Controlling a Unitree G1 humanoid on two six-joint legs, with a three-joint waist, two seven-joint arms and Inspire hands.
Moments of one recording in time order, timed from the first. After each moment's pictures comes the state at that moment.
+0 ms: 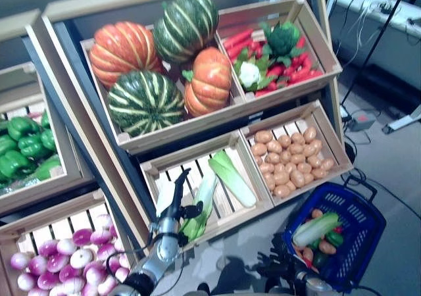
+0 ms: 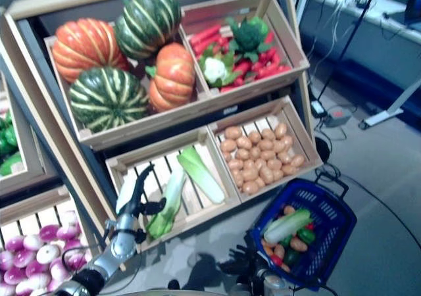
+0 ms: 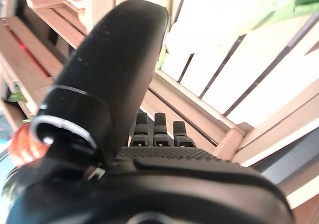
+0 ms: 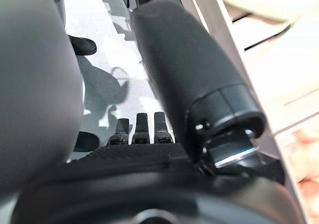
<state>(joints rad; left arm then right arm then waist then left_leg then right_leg) -0.22 0.32 -0.43 0.79 0.23 -0.32 0.61 -0.10 -0.21 0.32 1.19 0.47 -0.11 0.11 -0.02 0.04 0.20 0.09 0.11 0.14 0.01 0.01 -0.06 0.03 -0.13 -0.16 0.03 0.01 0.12</state>
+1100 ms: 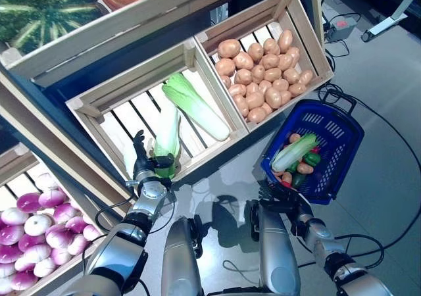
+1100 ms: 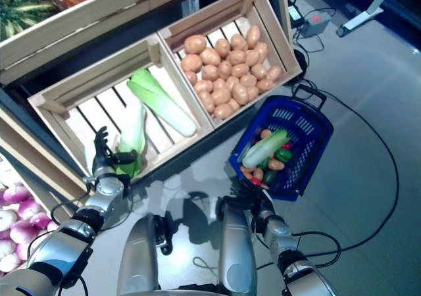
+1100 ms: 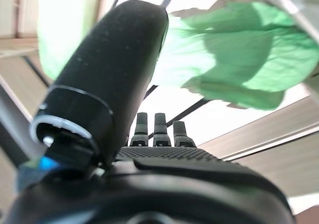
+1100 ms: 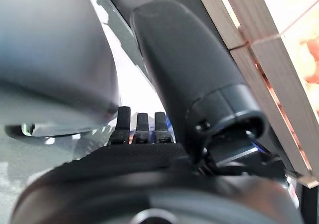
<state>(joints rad) -0.63 0.37 -0.32 1.10 -0.31 -0.20 0.61 -0.33 -0.31 0.33 1.02 0.65 -0.19 0.10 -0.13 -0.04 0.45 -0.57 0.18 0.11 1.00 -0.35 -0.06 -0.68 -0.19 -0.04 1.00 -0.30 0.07</state>
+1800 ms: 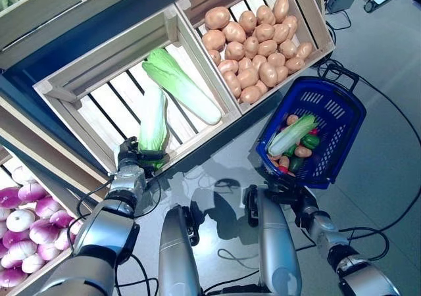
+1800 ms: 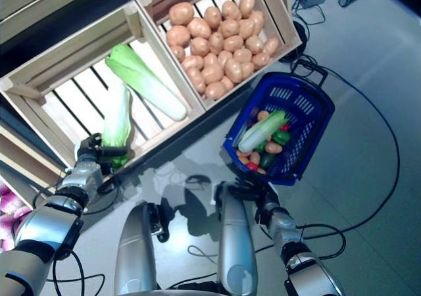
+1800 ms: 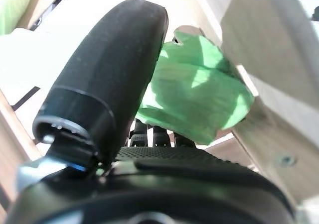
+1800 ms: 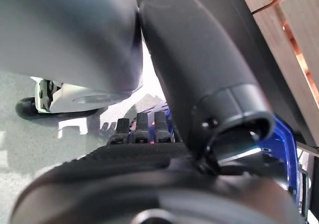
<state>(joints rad) -0.80 0.49 -0.27 1.28 -0.56 0.04 0.25 -0.39 -0.34 0.32 1.06 0.68 -0.18 0.09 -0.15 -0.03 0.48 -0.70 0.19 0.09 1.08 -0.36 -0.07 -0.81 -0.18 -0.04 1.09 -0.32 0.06</state>
